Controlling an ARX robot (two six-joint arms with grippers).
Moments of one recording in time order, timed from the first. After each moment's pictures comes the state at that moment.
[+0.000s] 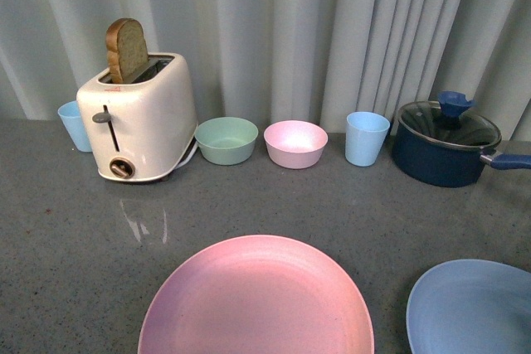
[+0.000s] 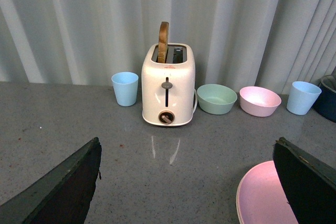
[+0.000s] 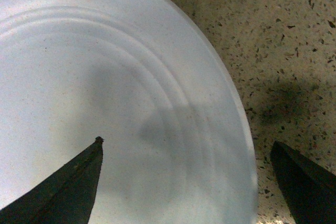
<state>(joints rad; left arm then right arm) 0.00 0.00 0.03 0.00 0.00 0.00 -0.37 1.98 0.54 0.45 -0.29 -0.17</state>
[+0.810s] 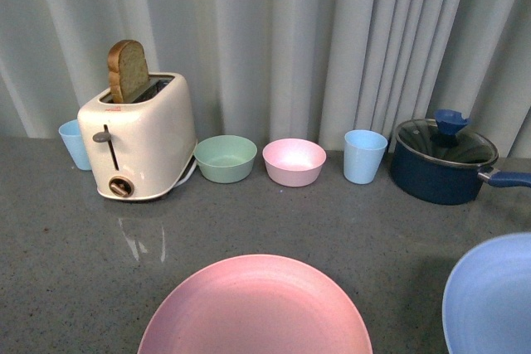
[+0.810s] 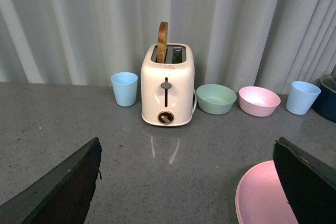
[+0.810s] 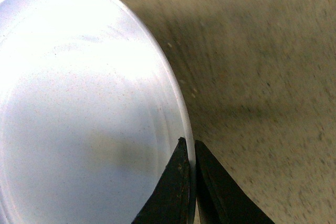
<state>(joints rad) 0.00 0.00 0.03 0.00 0.00 0.00 -0.59 1.54 0.55 0.05 -0.64 -0.30</state>
